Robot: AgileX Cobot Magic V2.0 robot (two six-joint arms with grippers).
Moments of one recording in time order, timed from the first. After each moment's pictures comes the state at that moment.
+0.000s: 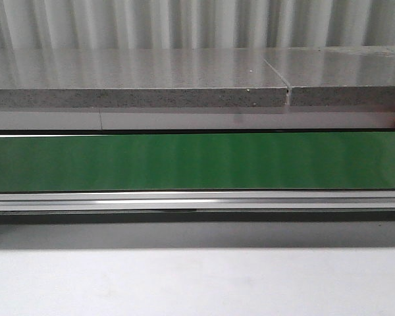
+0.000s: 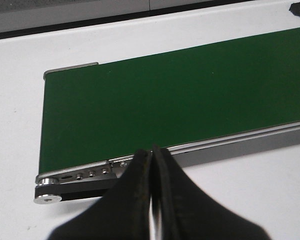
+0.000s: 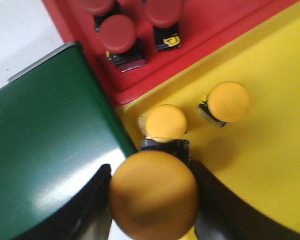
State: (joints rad) left arm -0.09 0.61 -0.55 -0.11 0.62 0.23; right arm -0.50 1.27 -1.05 0.05 0.85 0.12
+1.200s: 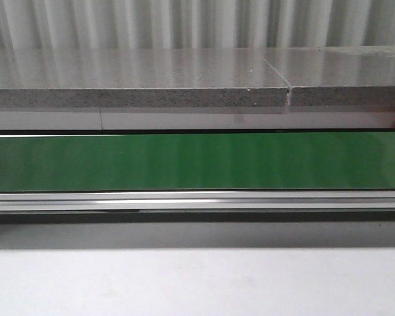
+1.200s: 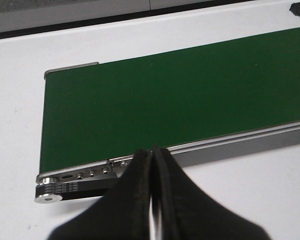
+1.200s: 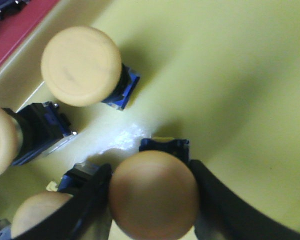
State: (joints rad) left arm -0.09 0.61 -0.55 -0.11 0.62 0.23; right arm -0.73 1.43 -0.75 0.06 0.49 0.12
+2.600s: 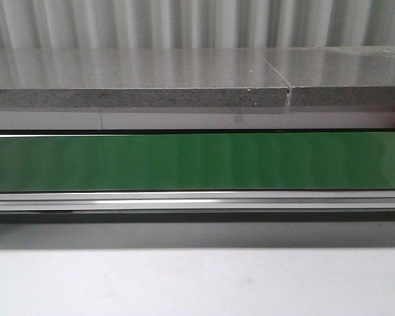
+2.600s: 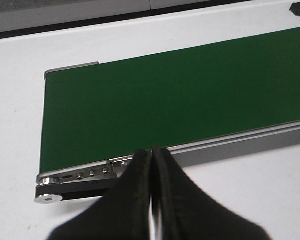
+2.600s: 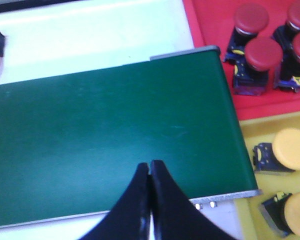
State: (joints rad) left arm -0.09 0.61 -0.55 -0.11 0.62 0.23; right arm -0.11 1.02 -0.75 0.02 0.53 0.08
